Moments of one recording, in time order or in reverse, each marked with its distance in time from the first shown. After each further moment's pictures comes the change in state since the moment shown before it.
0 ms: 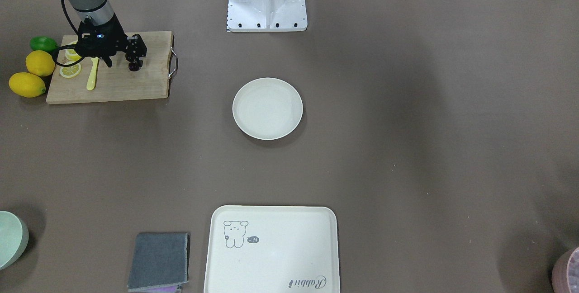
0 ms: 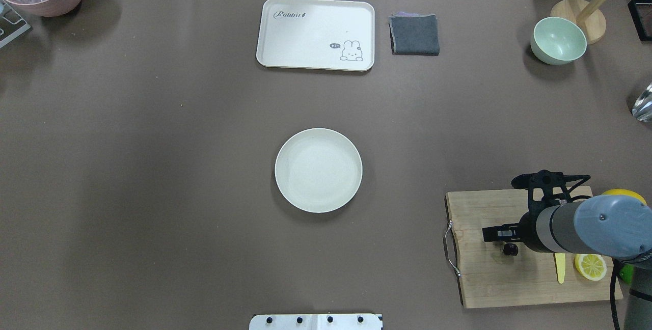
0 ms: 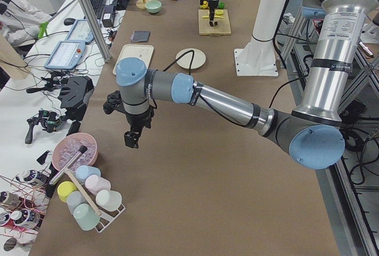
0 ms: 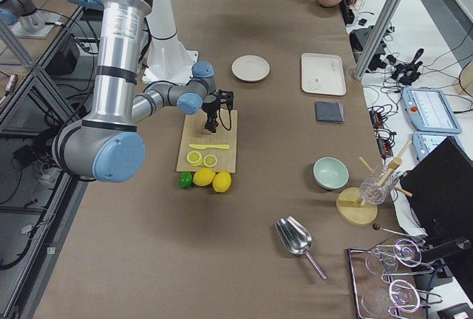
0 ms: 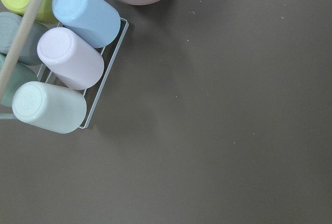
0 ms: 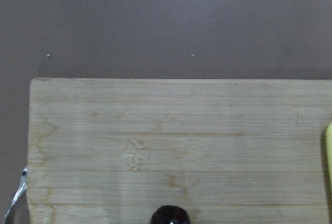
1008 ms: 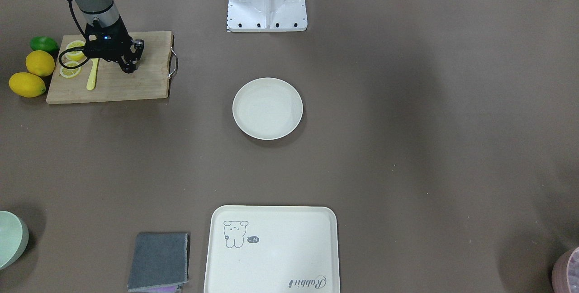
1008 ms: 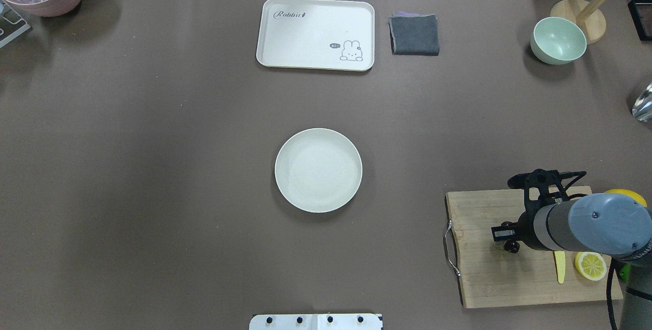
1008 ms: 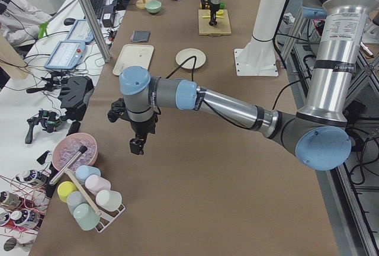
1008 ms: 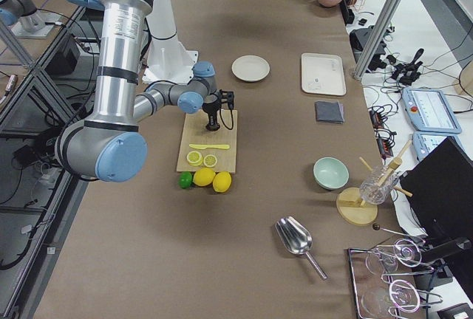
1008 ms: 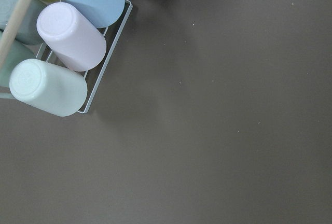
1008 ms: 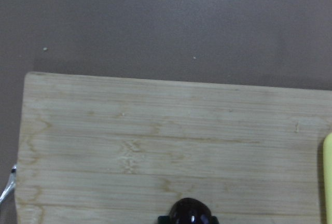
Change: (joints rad) left arm 0.000 0.028 0.006 -0.003 -0.002 -0.005; right arm 0.019 0.009 0.002 -0.040 0.002 -0.064
